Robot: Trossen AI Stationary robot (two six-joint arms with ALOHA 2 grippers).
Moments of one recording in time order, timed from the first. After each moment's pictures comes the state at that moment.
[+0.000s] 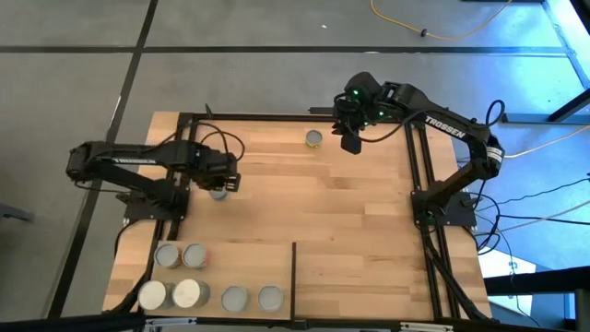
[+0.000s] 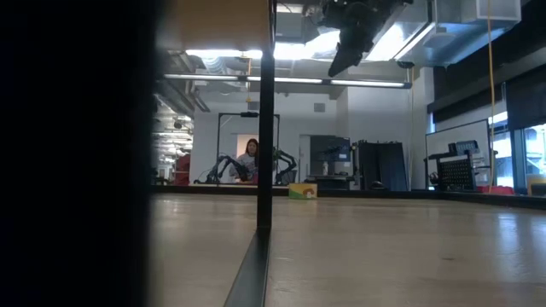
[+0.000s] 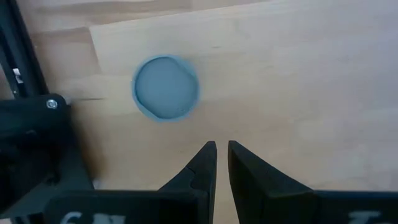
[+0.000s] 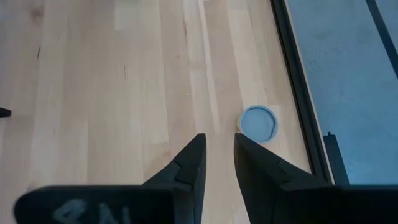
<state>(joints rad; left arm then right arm) 0.10 1.12 0.95 -1.19 -0.06 -1.37 -0.51 1.54 1.58 -0.98 -0.20 -0.35</state>
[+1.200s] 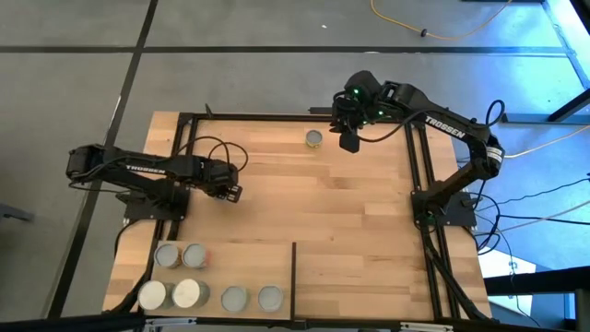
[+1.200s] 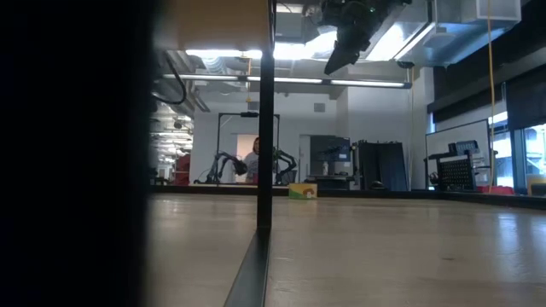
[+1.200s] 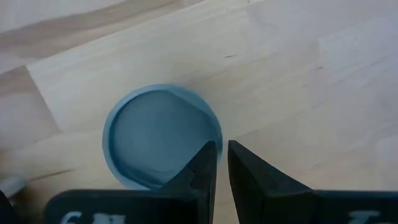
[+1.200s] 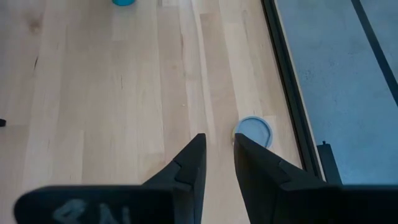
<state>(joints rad) 0.13 1.12 0.57 -0.77 -0.09 -1.13 -0.51 1.54 1.58 -0.93 -0.20 -0.35</state>
